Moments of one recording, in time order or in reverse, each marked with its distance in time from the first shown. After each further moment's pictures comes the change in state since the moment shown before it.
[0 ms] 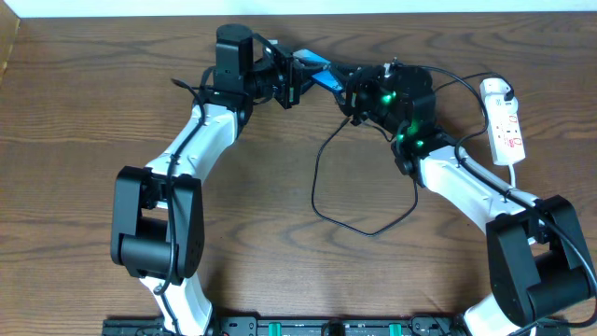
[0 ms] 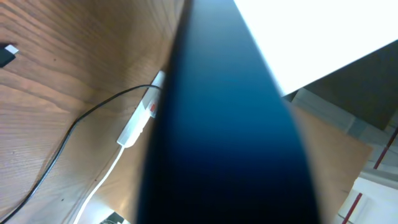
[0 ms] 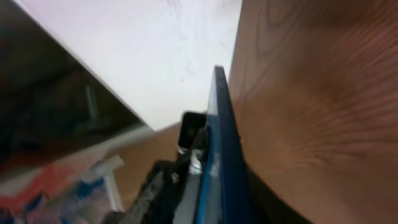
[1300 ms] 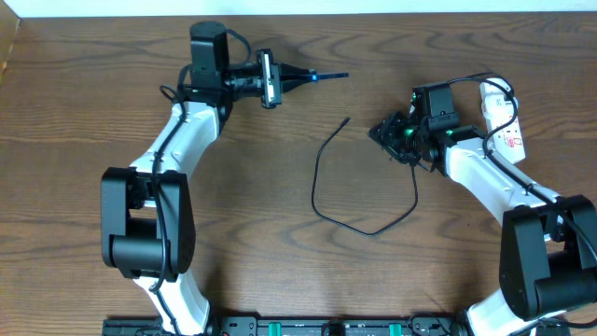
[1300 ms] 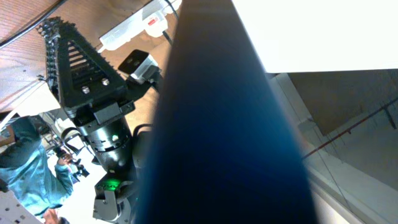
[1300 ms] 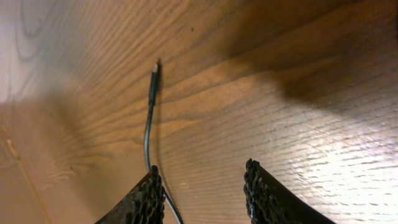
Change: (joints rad) left arm 0.100 0.000 0.000 0.004 0.344 -0.453; right arm -0.154 0.000 0.013 -0.800 0.043 -0.867
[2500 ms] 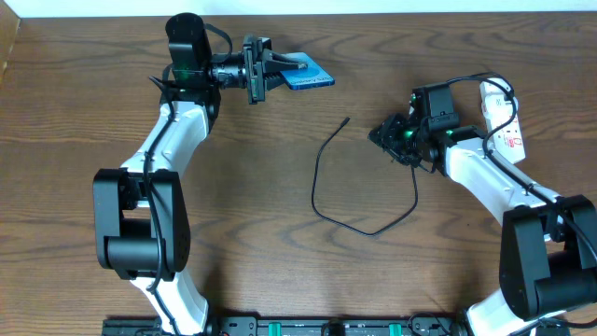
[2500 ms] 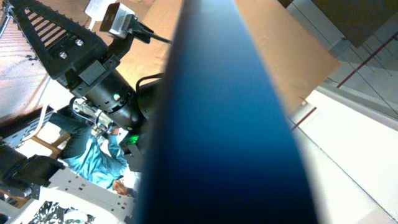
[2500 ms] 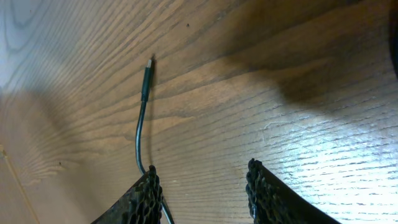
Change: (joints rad) left arm 0.045 -0.002 -0.001 0.315 0.233 0.000; right arm 0.000 0.000 0.000 -0.014 0.006 -0.037
